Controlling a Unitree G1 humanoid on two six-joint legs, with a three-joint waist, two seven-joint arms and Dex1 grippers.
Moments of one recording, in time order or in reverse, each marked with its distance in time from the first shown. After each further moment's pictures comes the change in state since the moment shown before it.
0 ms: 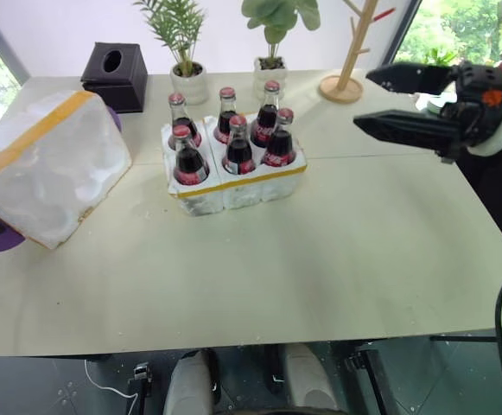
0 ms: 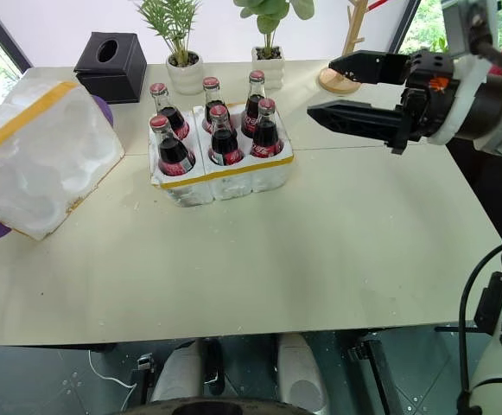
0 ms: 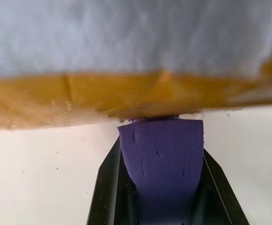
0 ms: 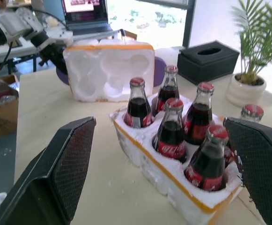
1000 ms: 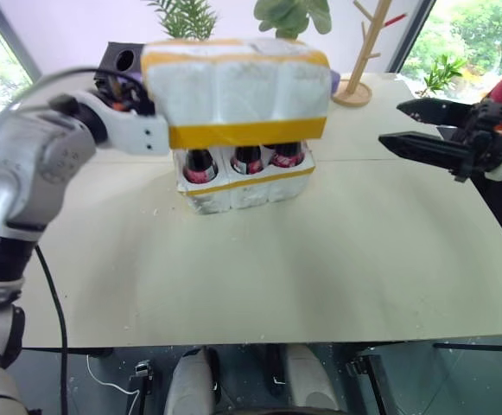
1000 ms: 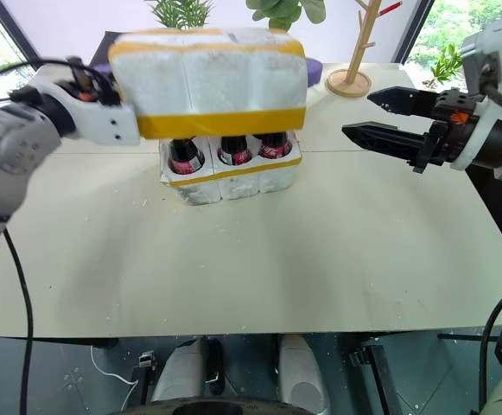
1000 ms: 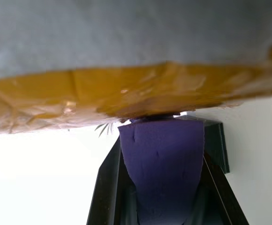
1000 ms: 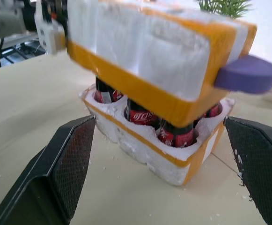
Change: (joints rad) left arm -0.072 -0.356 -0.262 -0.946 0.661 -0.324 0.795; right arm 0.205 -0.065 -0.088 0.026 -0.017 -0.055 -0.051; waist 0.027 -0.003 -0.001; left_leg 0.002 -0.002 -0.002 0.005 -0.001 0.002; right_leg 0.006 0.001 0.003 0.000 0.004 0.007
